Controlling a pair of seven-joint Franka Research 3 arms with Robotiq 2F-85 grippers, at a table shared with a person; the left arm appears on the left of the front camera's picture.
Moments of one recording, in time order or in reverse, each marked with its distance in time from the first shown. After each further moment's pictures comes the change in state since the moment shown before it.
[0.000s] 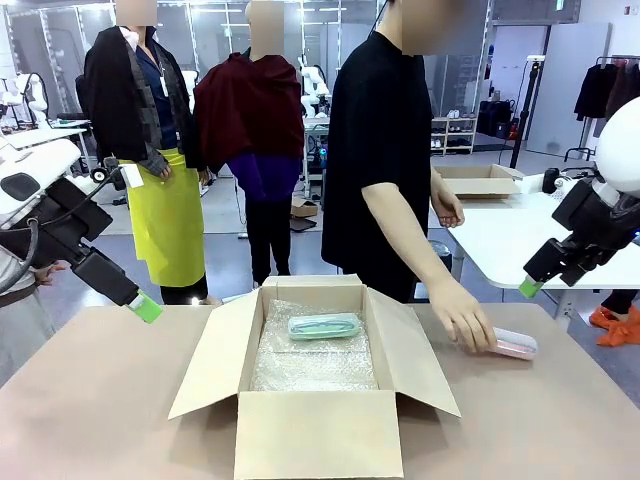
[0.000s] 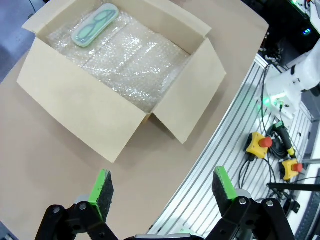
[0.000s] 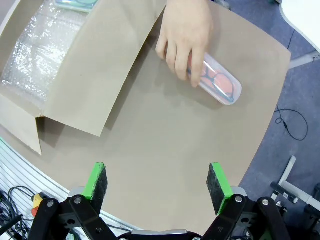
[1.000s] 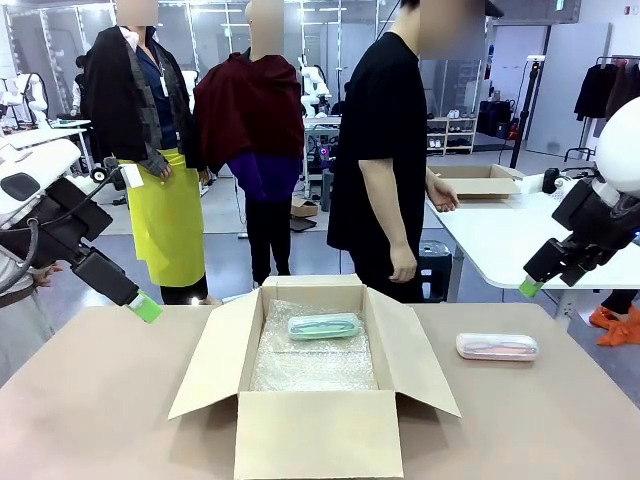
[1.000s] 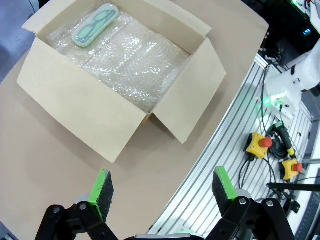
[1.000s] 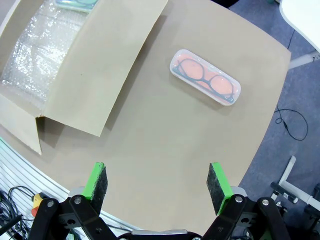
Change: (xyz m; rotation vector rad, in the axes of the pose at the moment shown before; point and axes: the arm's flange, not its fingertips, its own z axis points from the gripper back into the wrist) left arm 0.000 0.000 0.000 0.000 0.000 0.000; right arm 0.000 0.000 0.000 0.000 0.000 0.000
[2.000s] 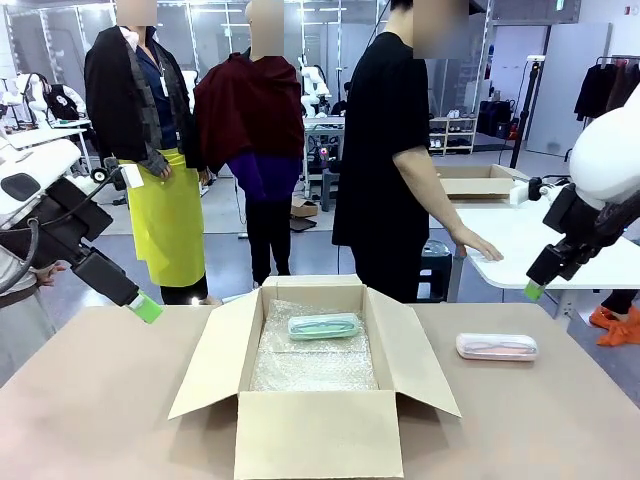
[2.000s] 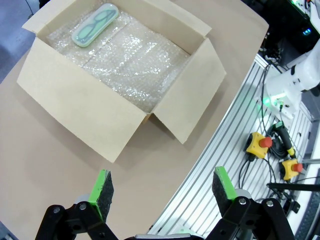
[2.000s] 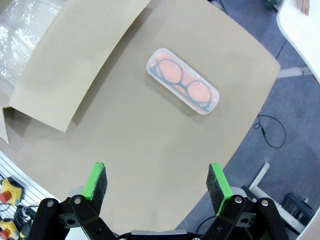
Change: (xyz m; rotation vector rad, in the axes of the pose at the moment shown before) left arm 0.000 0.000 0.000 0.000 0.001 0.000; right arm 0.030 -0.032 -0.026 -0.061 0.076 0.162
